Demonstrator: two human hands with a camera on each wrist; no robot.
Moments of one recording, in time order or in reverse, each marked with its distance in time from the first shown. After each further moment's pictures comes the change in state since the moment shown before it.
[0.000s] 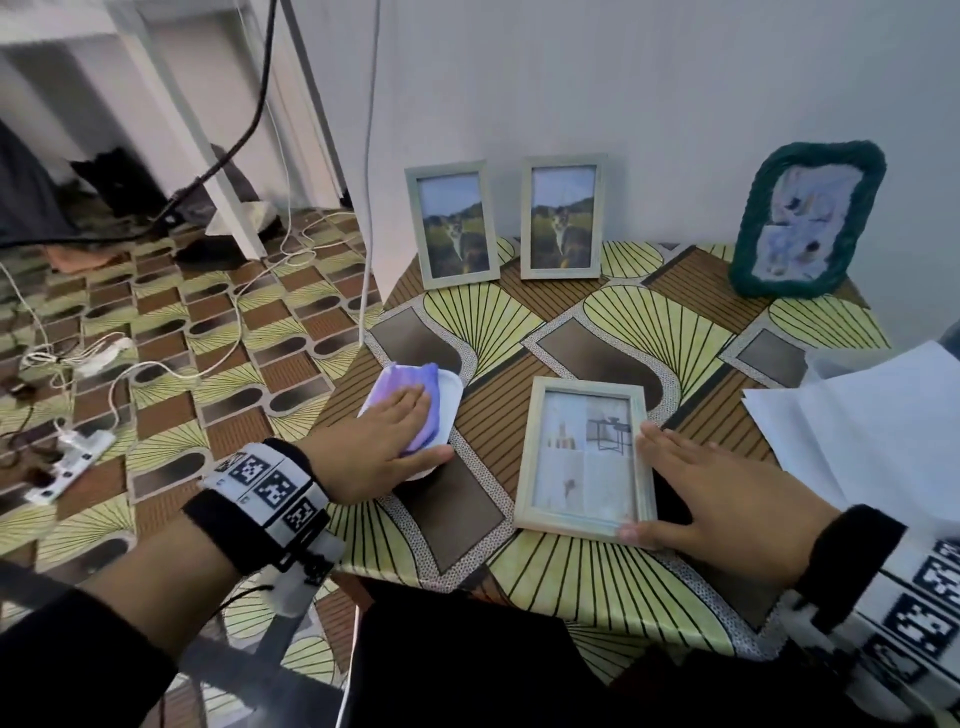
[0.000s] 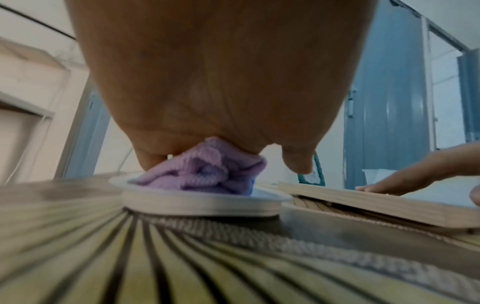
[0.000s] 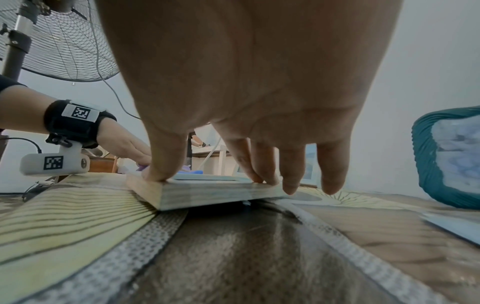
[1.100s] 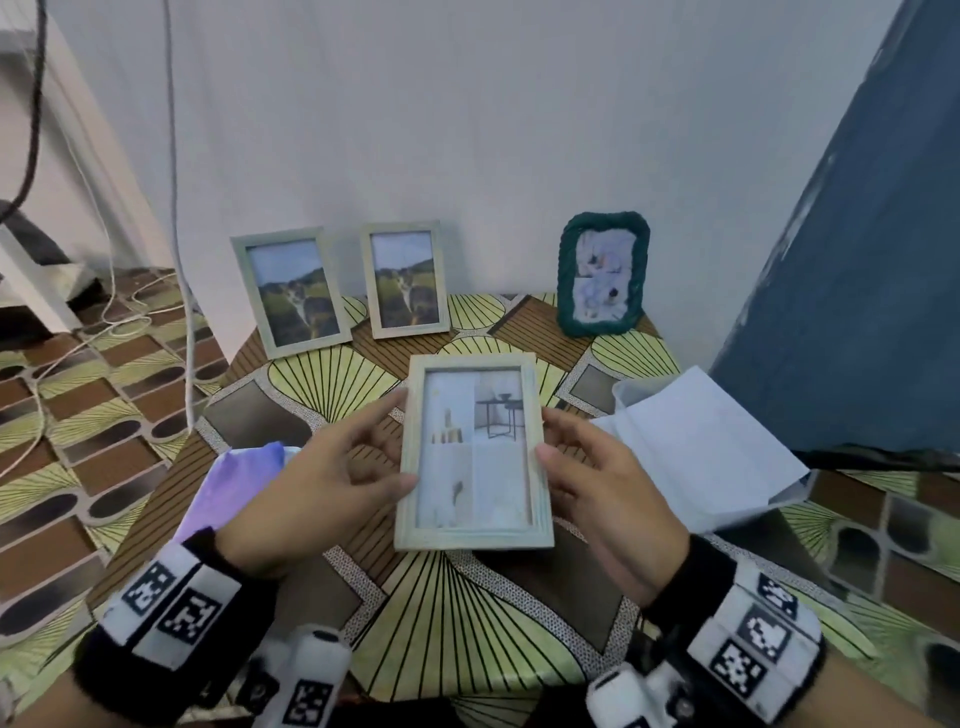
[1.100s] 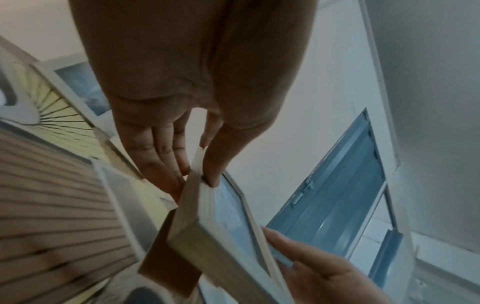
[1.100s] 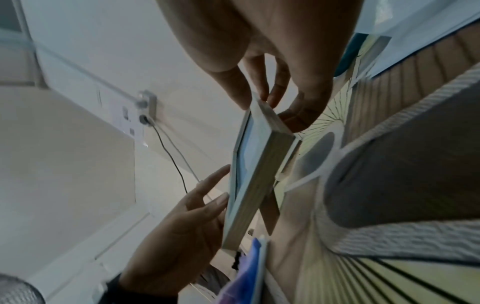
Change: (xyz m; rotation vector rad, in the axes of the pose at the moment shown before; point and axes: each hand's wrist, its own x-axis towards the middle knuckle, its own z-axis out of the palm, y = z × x) left_hand 0.014 0.119 -0.037 -1.096 0.320 0.298; right_hand -0.016 0.003 -0.010 1.776 0.603 0.156
